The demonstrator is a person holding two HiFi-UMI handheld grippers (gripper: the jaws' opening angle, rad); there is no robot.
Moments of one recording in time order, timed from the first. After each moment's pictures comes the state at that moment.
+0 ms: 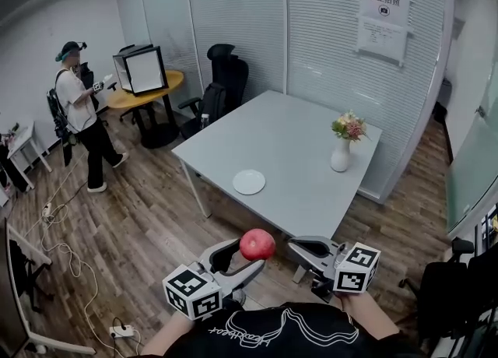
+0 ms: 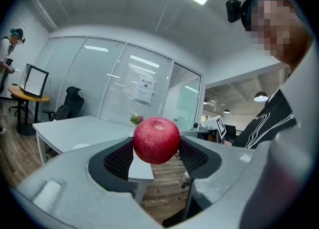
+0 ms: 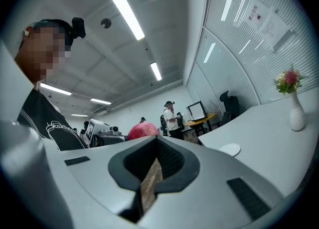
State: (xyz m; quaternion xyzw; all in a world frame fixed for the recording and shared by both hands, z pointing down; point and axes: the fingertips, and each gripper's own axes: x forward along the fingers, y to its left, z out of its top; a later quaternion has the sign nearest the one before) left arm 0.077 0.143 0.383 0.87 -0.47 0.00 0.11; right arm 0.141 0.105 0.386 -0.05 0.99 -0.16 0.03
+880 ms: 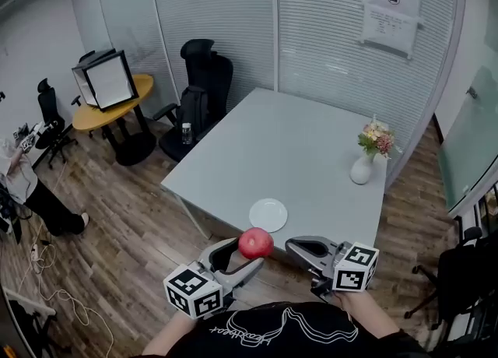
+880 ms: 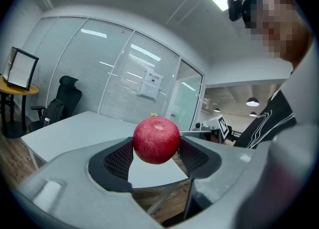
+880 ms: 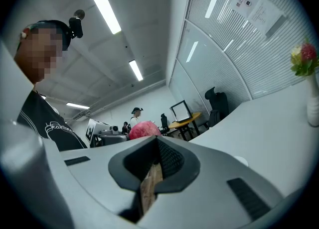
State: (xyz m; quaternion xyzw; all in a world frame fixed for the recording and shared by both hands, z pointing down) left arm -0.146 -0.070 0.388 0.90 -0.40 0.02 0.15; right arm -0.074 -0.093 0.394 -0.14 0.97 -0.21 0.03
